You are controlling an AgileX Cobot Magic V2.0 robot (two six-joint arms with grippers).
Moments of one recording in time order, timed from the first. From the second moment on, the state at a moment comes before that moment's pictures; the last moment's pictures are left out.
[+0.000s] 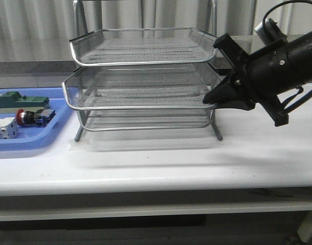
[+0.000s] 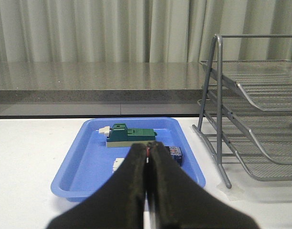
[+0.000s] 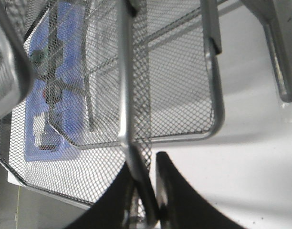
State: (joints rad) left arm -0.01 0.00 0.00 0.11 0.03 -0.14; right arm 0.15 1.78 -0.89 1.68 0.56 -1.02
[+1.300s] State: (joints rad) left arm -0.01 0.00 0.00 0.11 0.03 -0.14; right arm 0.15 1.57 -0.58 1.67 0.62 -1.11
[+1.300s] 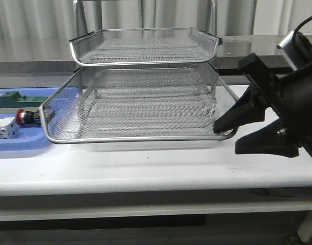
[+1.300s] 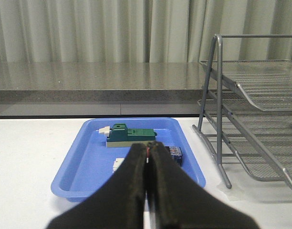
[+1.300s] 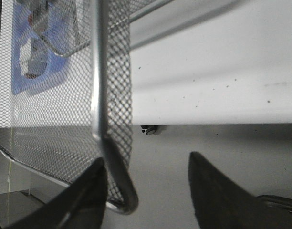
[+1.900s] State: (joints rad) left arm -0.01 0.00 0.00 0.11 0.03 -0.14; right arm 0.15 1.40 -0.58 1.56 0.58 -1.09
